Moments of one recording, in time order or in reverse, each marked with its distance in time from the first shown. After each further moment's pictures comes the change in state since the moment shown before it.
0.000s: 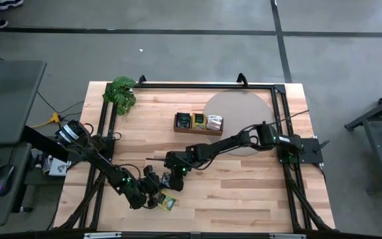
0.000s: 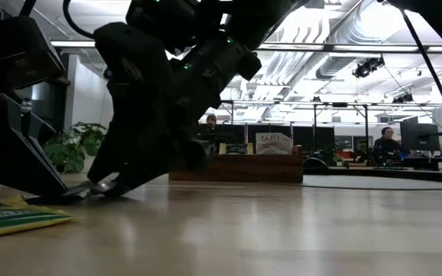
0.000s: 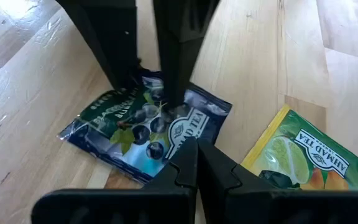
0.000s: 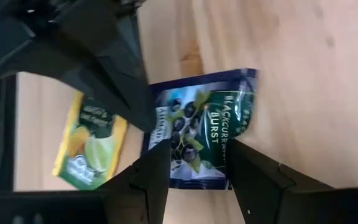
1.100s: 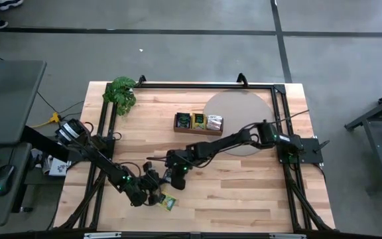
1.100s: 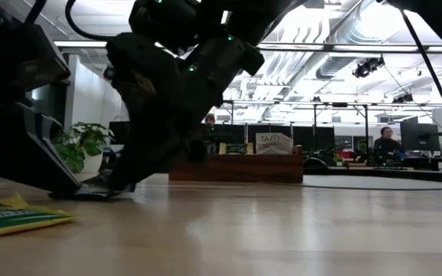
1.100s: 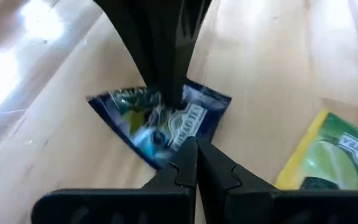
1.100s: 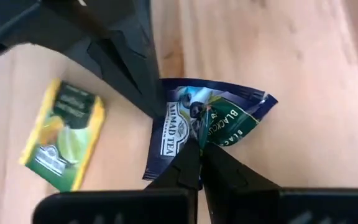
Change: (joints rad) left arm 0.001 -0.033 -0.004 -0.005 -0.051 0.069; right arm -0.034 -0.038 -0.005 -0.075 0.089 -0.162
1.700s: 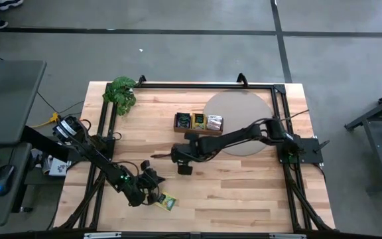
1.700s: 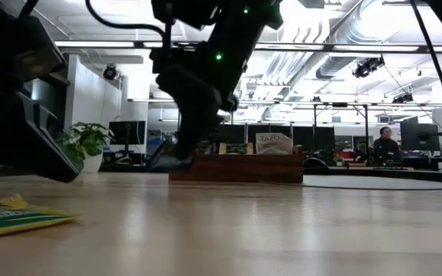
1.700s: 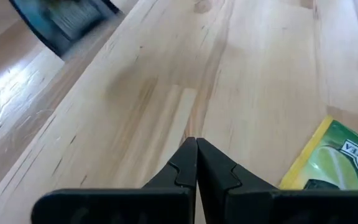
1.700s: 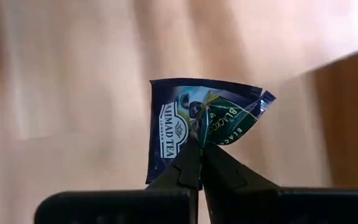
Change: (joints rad) left arm -0.002 -0.055 0.002 -0.069 -0.057 -0.027; right arm -0.002 -0.126 -0.001 -0.272 0.460 -0.156
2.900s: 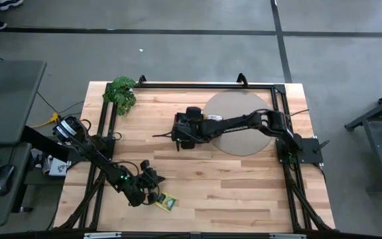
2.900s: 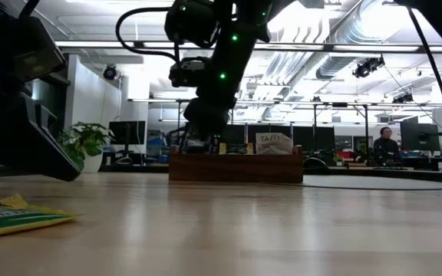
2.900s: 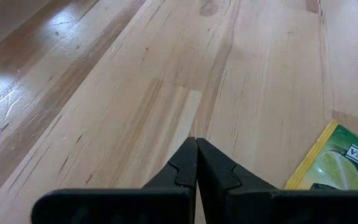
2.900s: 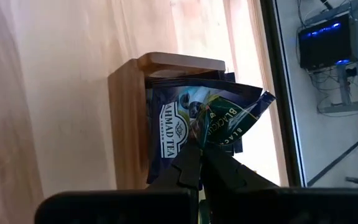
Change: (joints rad) left arm 0.000 0.000 0.002 -0.014 -0.014 -0.024; right arm -0.148 -0.037 0.002 -0.037 0.397 -0.328
